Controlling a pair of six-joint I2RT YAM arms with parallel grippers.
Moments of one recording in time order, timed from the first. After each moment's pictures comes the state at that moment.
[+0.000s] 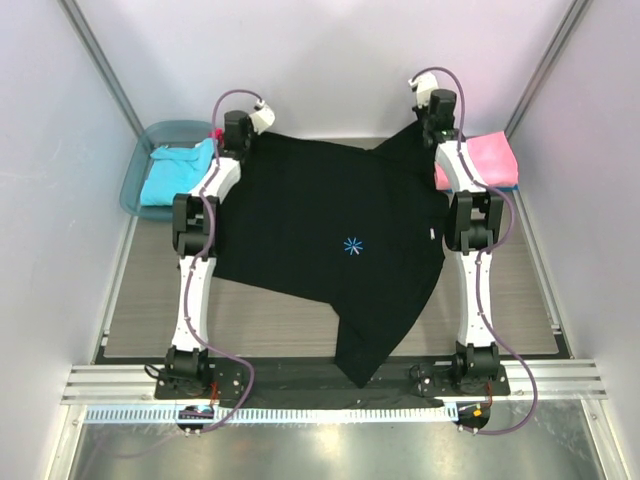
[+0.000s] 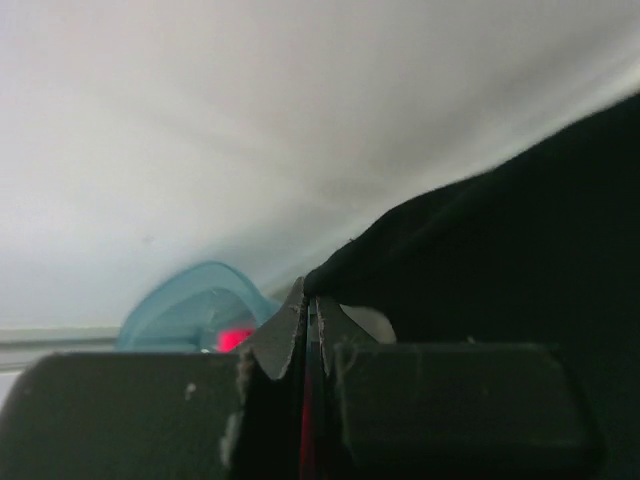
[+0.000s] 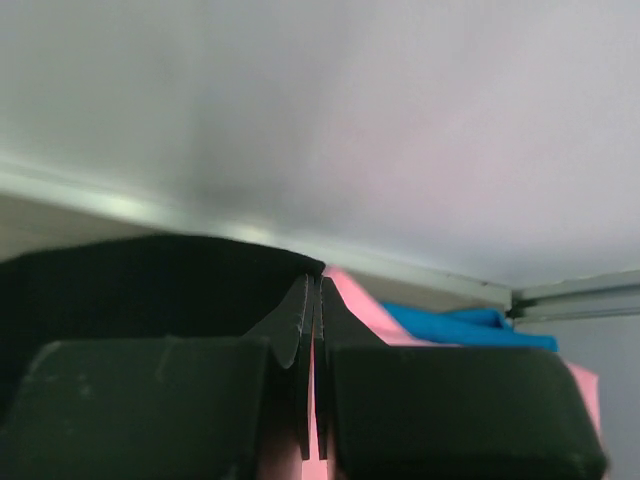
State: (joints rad) left arm -0.13 2.62 2.28 0.06 -0.22 0.81; right arm 0.05 2.60 2.43 -0.11 0.13 -0.44
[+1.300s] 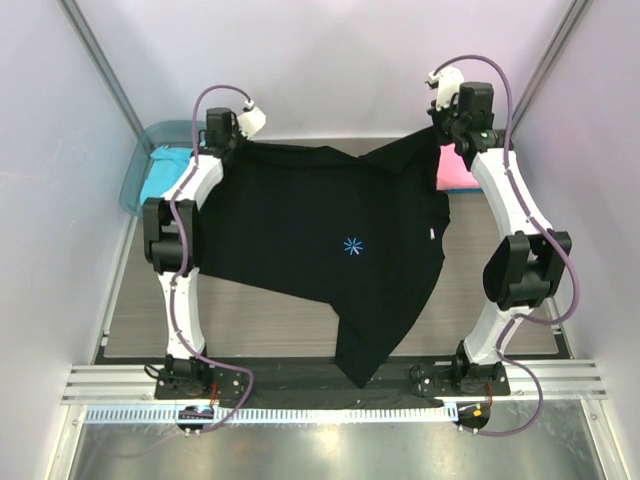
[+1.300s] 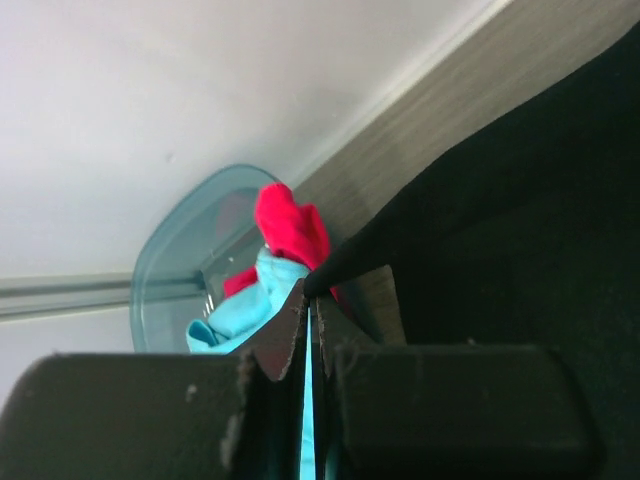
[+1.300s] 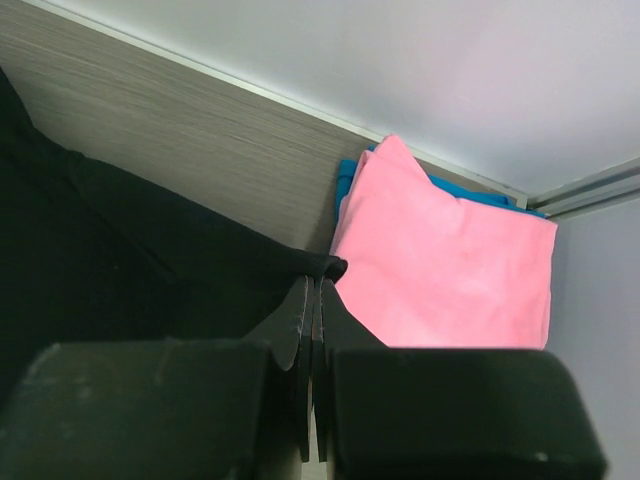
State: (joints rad) left arm -0.11 2.23 1.89 -0.12 -0.10 0.79; right arm 0.06 1.83 1.79 -0.39 -0.04 -0.34
